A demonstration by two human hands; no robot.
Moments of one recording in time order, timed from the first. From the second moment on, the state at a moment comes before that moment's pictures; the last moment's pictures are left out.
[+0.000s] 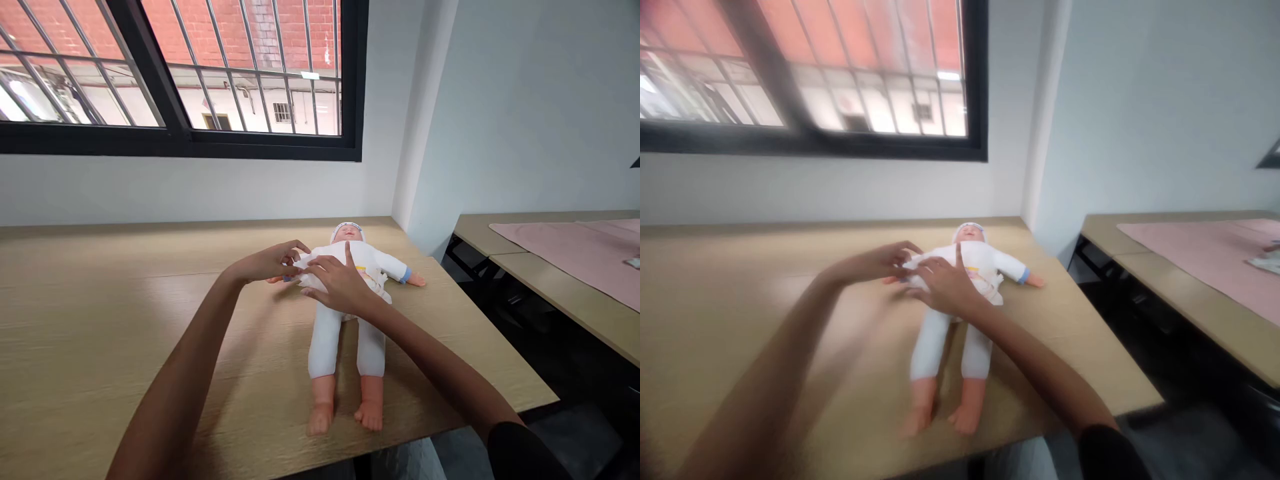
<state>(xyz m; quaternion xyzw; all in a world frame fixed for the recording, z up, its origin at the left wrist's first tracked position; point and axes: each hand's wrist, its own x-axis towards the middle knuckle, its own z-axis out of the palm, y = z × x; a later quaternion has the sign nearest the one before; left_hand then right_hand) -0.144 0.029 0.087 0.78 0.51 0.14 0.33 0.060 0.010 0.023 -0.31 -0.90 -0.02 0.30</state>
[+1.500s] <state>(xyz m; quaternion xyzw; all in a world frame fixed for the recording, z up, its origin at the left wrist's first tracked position) -0.073 0.023 0.041 0.80 0.50 0.27 0.21 0.154 0.029 0.076 -0.48 -0.85 0.19 0.08</state>
